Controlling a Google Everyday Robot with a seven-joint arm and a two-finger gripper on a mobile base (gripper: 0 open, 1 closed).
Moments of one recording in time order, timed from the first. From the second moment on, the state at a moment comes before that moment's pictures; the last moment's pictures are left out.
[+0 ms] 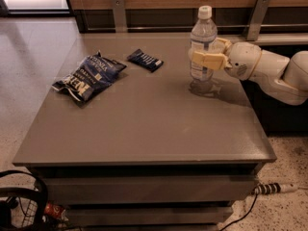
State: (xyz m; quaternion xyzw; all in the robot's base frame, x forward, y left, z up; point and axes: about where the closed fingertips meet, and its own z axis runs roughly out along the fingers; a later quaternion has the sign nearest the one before) arm 0.652 -0.142 0.932 -0.35 0.57 0.37 0.64
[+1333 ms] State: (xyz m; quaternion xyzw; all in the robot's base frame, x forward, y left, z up) arm 0.662 -0.153 0.899 -0.33 0.58 0.37 0.65
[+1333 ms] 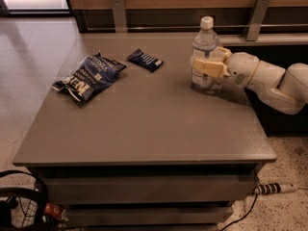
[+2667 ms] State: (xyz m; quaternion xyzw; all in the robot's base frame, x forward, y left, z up) arm 0.665 -0.158 0.889 -0.31 0.59 0.38 0.65
